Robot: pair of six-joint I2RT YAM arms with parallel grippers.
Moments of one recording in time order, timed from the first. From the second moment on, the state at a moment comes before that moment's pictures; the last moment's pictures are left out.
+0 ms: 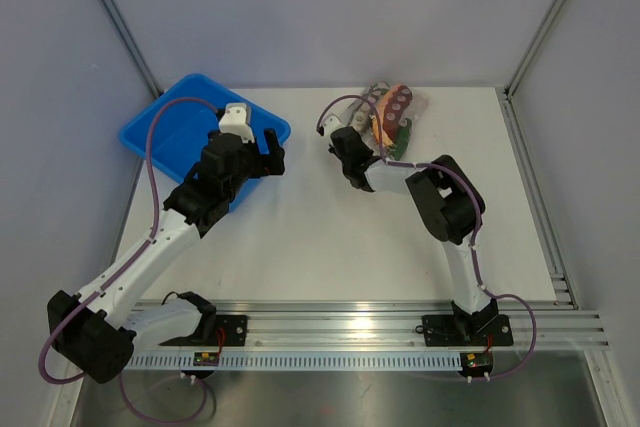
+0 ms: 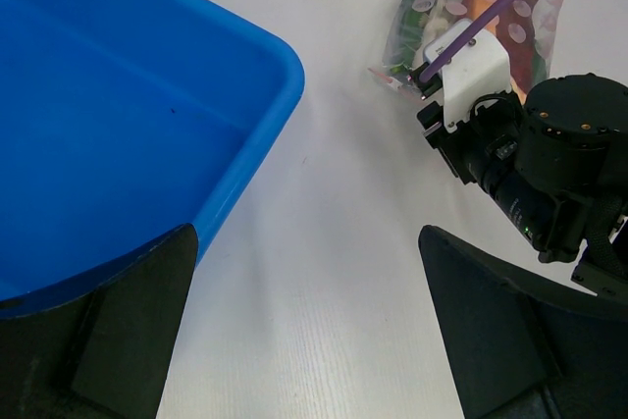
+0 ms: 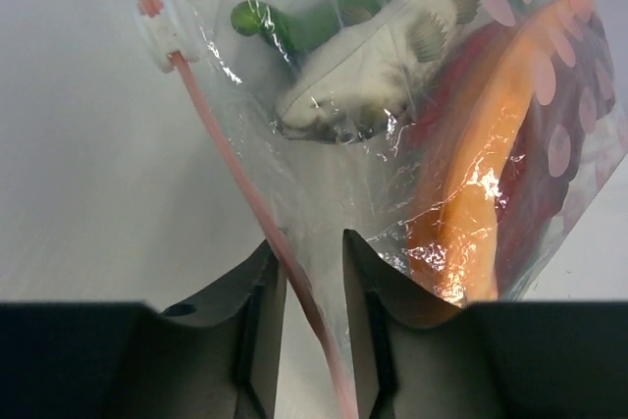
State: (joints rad) left arm -0.52 1.09 0.97 -0.25 -0.27 -0.33; right arm 0.62 2.16 1.36 0.22 0.52 -0.40
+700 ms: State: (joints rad) left arm -0.52 1.10 0.97 -0.24 -0.26 -0.34; right arm 0.62 1.99 1.27 0.21 0.43 -0.29
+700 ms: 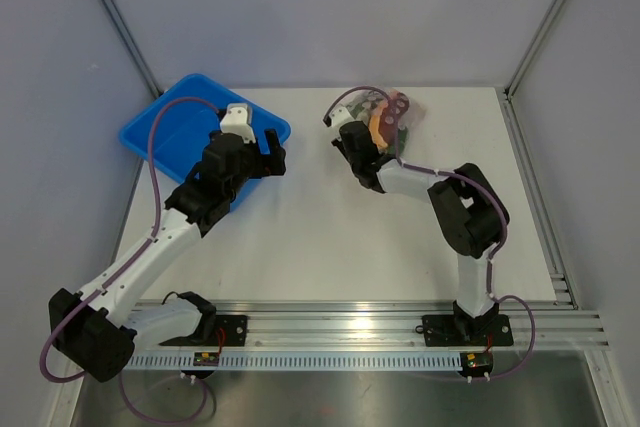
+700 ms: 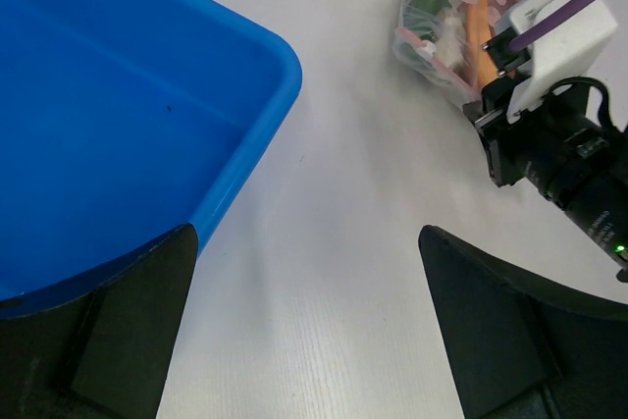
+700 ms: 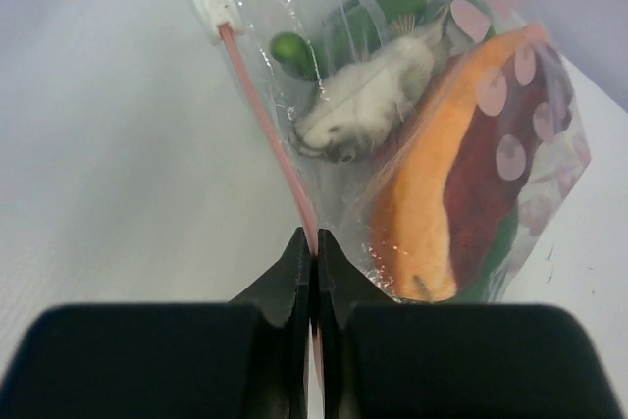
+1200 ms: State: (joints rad) left arm -0.52 1.07 0.89 -0.15 -0.18 -0.31; right arm 0.62 1.77 1.17 0.12 0.32 -0.13
